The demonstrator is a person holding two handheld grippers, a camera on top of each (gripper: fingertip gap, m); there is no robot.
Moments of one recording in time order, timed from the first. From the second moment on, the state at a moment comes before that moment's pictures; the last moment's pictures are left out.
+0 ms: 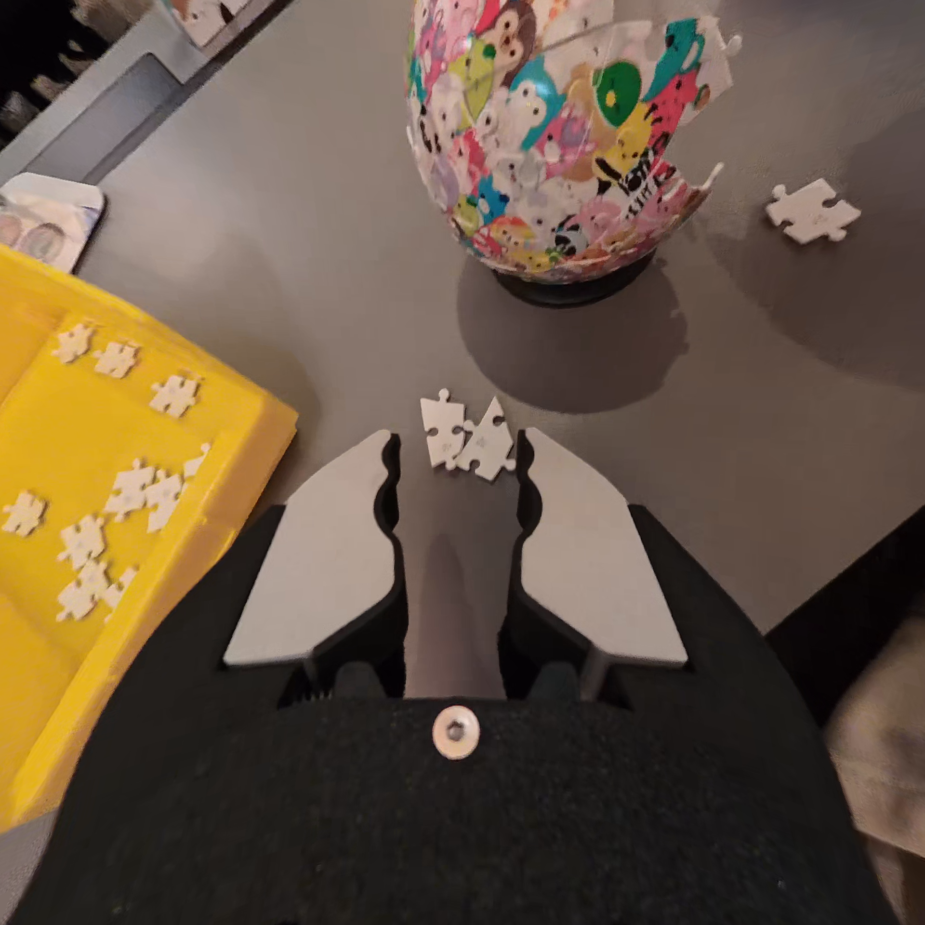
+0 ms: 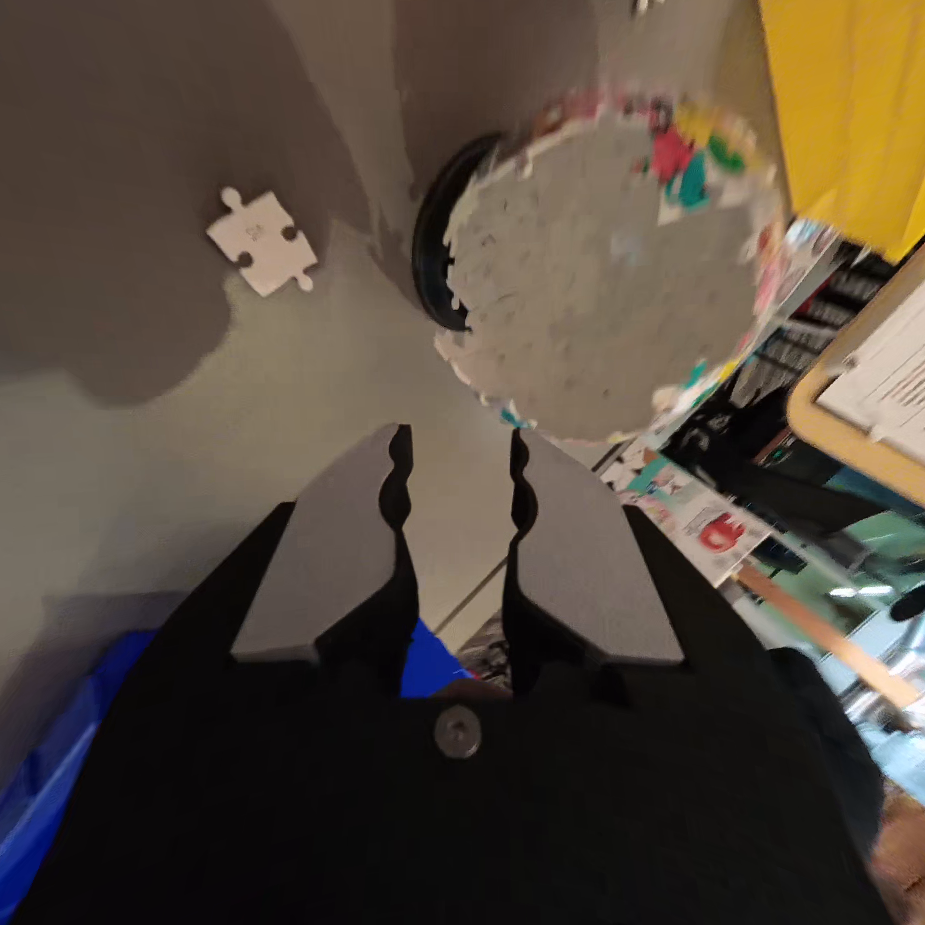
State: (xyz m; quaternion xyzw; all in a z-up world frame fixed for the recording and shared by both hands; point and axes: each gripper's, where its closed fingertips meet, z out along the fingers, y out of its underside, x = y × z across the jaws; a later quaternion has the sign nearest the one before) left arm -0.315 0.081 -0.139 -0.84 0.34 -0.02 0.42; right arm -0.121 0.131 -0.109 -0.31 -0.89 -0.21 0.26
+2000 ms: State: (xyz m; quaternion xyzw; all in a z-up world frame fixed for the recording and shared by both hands) left arm -0.280 0.048 -0.082 -0.76 0.27 -0.29 0.51; right arm -0.137 0.143 -0.156 -0.88 0.05 0.11 0.47
